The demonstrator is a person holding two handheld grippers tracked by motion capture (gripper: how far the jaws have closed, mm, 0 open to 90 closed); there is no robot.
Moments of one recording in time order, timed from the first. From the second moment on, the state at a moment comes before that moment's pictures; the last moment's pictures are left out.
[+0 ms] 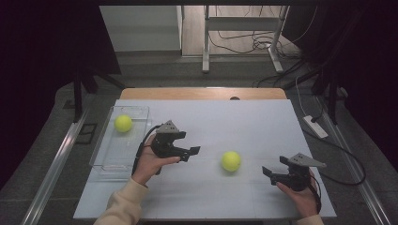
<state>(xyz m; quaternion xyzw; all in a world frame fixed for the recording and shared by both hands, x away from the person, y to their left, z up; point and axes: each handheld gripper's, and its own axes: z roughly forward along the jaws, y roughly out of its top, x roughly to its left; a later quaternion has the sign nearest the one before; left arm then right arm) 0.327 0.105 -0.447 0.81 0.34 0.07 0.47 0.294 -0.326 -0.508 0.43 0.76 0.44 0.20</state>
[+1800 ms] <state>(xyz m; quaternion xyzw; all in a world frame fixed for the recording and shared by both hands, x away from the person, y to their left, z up) 0.341 0.047 -0.463 0.84 0.31 0.02 0.45 0.293 -0.328 -0.508 0.43 0.76 0.44 0.20</state>
